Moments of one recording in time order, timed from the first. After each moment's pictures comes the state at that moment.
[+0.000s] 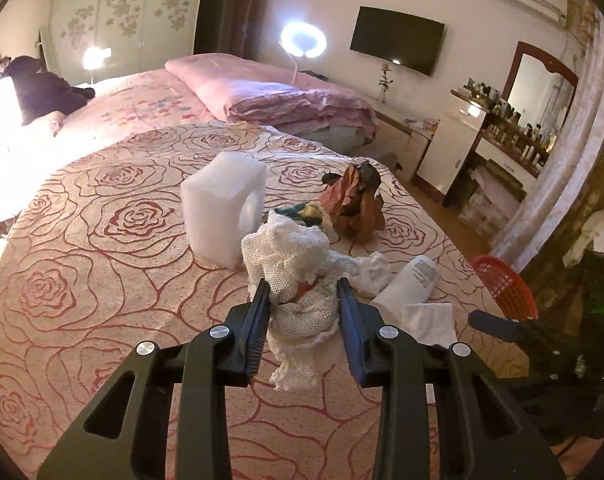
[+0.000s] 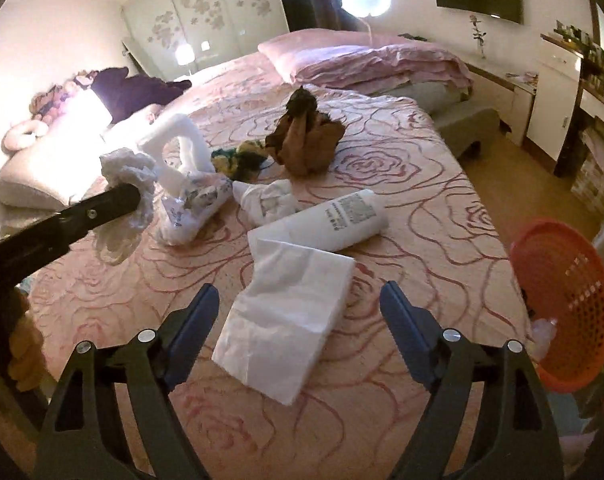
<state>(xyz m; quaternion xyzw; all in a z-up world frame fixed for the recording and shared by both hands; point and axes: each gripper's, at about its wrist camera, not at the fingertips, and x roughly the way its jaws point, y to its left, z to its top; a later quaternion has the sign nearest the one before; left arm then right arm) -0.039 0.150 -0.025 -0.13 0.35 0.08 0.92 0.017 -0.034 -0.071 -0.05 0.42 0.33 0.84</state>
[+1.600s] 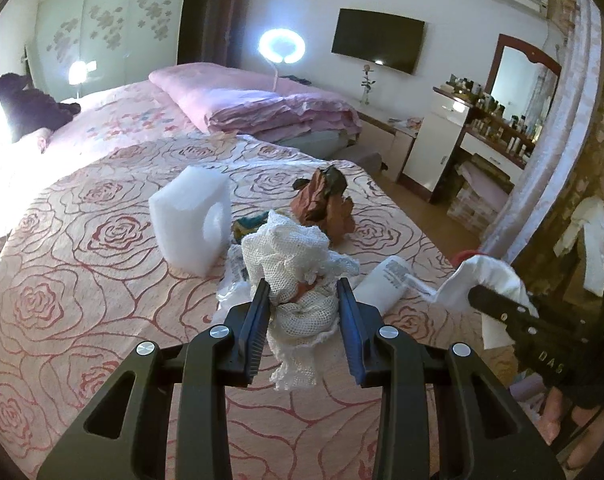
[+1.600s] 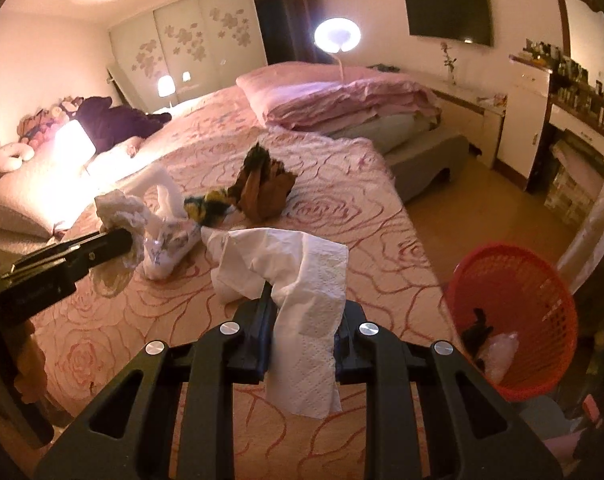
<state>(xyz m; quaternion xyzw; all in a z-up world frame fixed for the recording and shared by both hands) -0.038 0.126 -0.017 -0.11 0.34 0.05 0.93 0.018 -0.082 -0.034 -0.03 0.37 0.29 0.88</state>
